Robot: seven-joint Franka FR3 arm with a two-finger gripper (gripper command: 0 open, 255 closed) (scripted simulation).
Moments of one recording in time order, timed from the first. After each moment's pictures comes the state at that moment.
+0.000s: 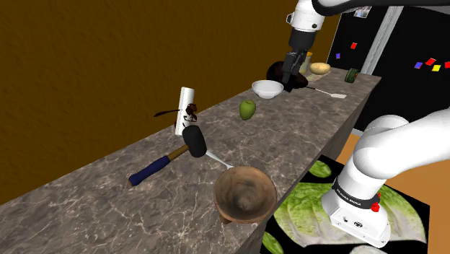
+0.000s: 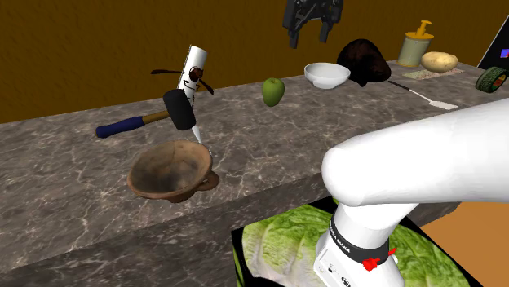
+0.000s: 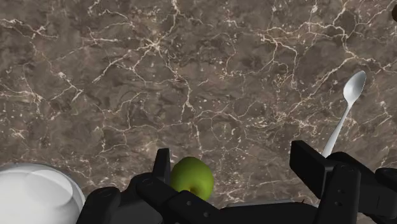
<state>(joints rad) -0.02 -0.80 -0.05 -2.38 -0.03 1.68 -0.17</state>
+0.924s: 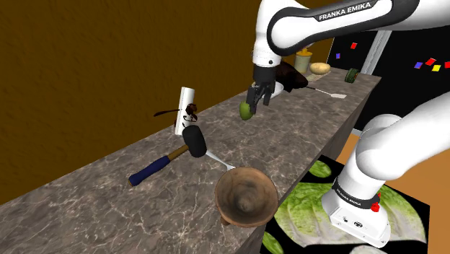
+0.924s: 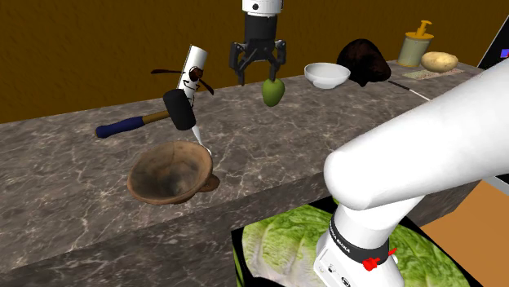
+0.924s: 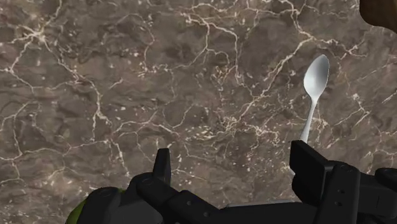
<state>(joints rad) 0.06 -0.58 0.12 -2.45 0.13 1.88 0.06</state>
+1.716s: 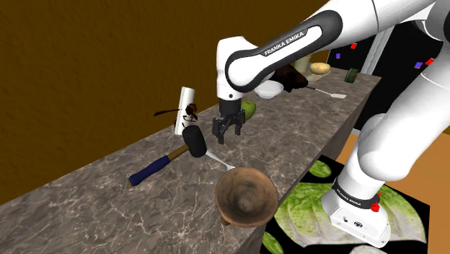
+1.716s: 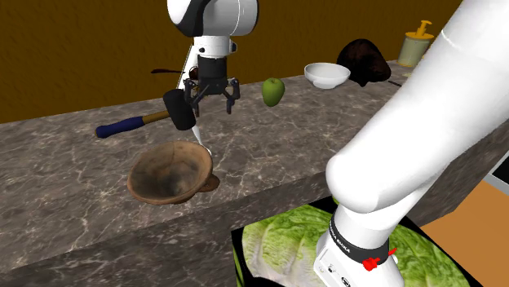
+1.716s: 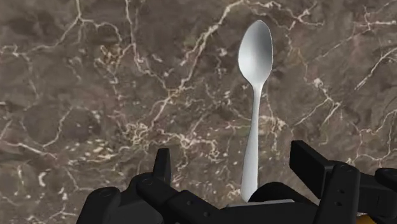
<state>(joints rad) 0.13 -0.21 0.27 -2.36 0.24 2.09 0.25</state>
